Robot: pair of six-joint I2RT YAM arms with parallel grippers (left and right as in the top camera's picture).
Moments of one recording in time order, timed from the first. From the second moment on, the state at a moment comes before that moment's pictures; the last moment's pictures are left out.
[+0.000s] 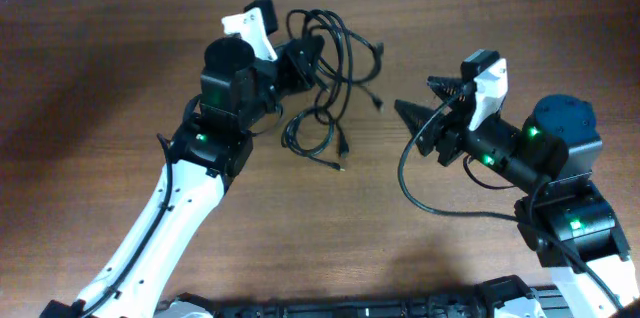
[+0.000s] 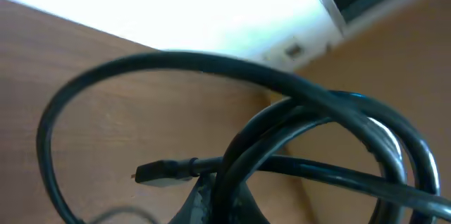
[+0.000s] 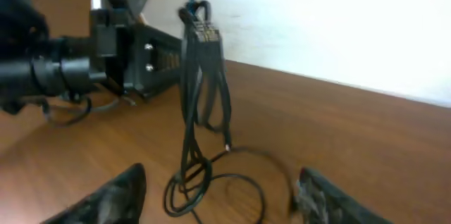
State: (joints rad) left arm -0.40 1.39 1.11 0.03 0.33 -0.74; right arm 0.19 0.88 0.95 -0.34 -0.53 0.09
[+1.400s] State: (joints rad) left arm -0.54 1.39 1.11 -0.13 0.24 -0.71; right arm 0.20 0.92 0.95 -0.40 -0.42 0.10
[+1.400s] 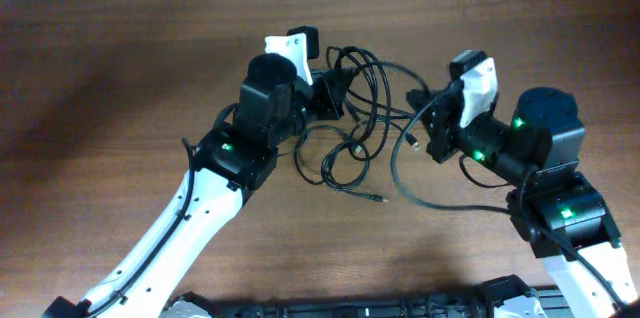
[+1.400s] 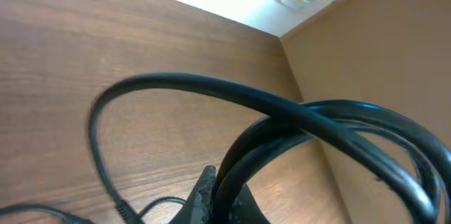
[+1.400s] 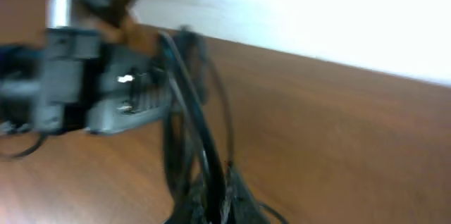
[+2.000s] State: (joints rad) left arm -0.48 1.39 1.11 -0.01 0.13 -0.52; right arm 0.19 0.90 0.95 -0.46 -0.20 0.25
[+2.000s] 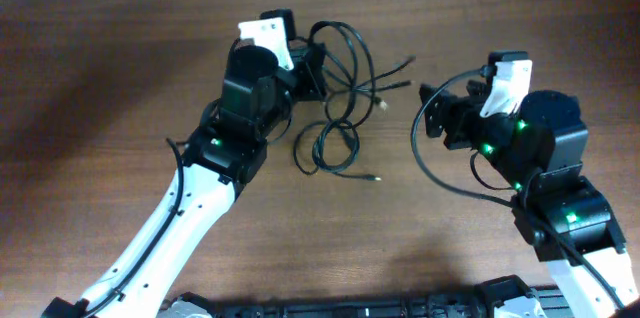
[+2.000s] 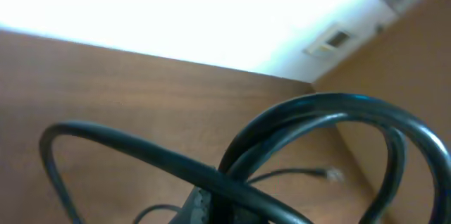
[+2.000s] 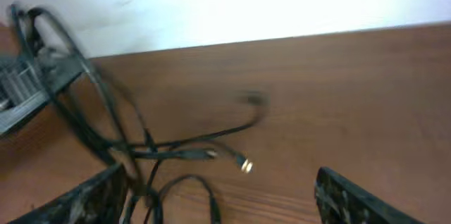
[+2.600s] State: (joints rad) left arm -0.71 1.39 1.11 0.06 0.17 0.08; right arm 0.19 0.87 0.95 -0.39 -0.73 -0.04
